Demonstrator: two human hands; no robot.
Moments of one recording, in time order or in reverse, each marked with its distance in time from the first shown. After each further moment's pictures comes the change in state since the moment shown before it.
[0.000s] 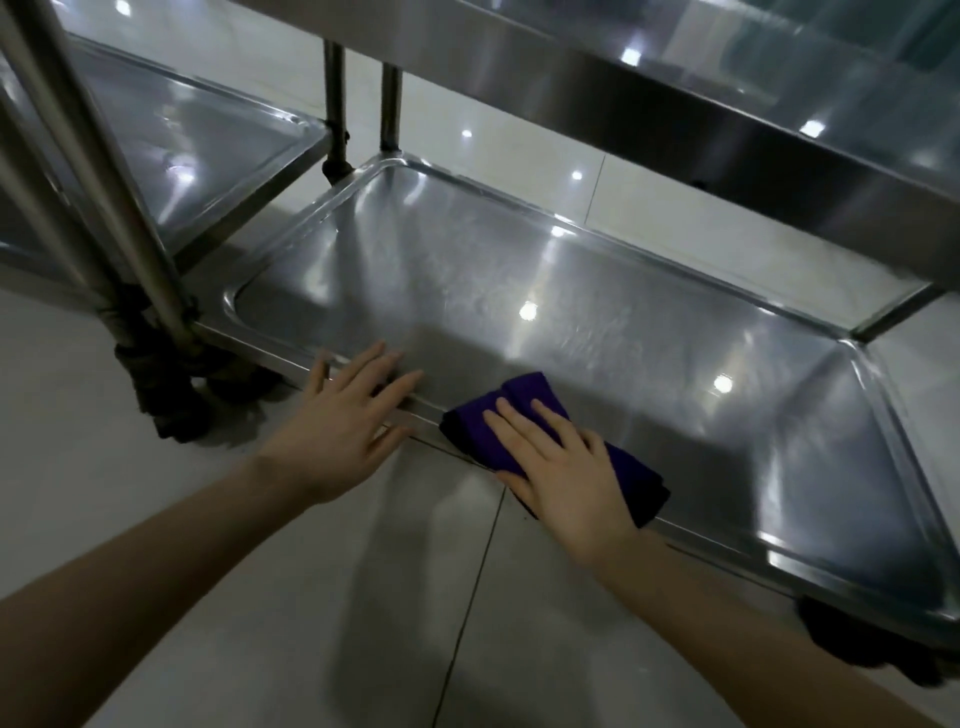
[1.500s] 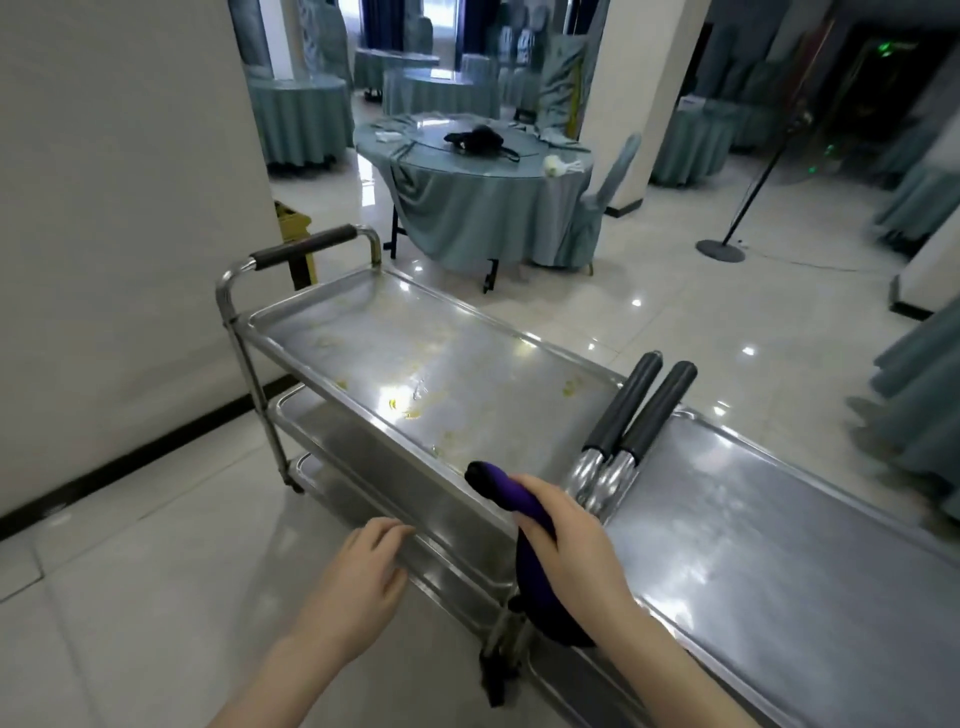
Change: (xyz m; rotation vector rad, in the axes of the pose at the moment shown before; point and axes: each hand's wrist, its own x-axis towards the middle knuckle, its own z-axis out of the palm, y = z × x) left_hand -0.162 -0.180 -0.821 -0.309 0.151 -0.554; right_hand 0.181 -0.310 -0.831 0.876 0.090 -0.185
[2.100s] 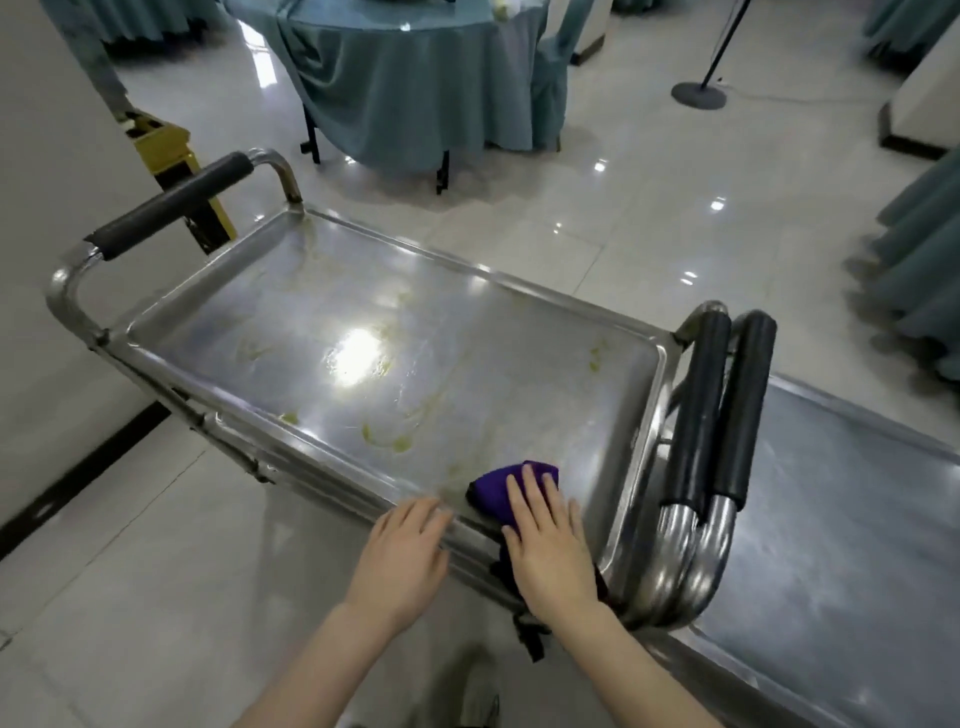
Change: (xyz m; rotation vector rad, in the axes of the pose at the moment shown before) left_hand 0.205 -0.070 0.035 0.216 -0.291 0.177; right_hand 0.160 0.121 0.149 -0.497 -0.182 0.341
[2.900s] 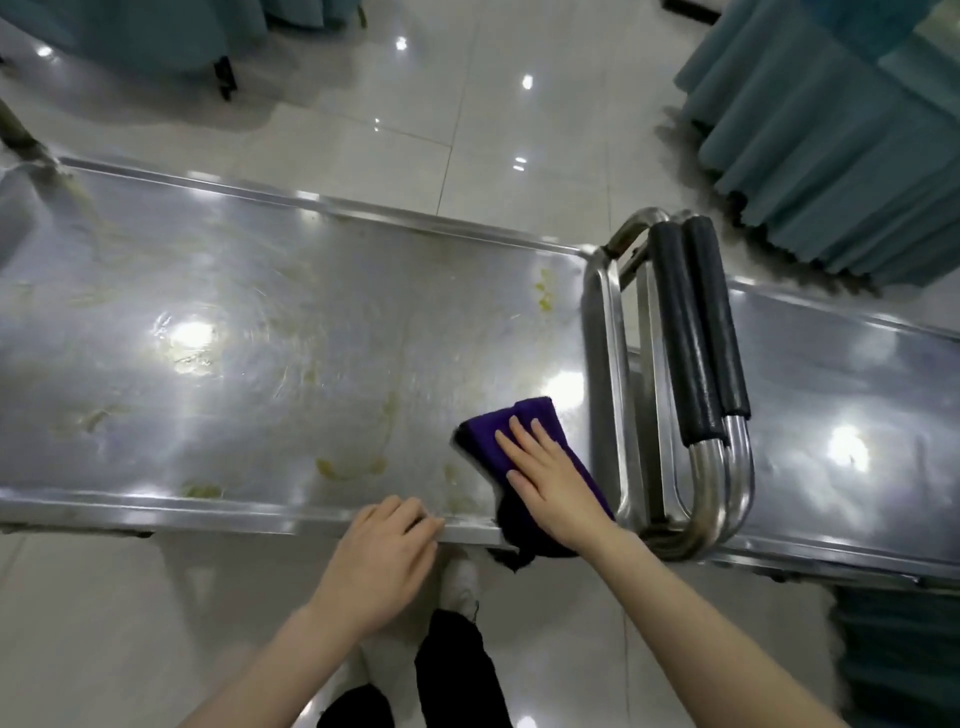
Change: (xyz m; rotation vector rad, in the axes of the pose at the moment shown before) left_hand 0.072 -0.108 0.000 -0.076 -0.081 0.602; right_hand 0.051 -0.012 0.007 0.234 -0.038 0.202
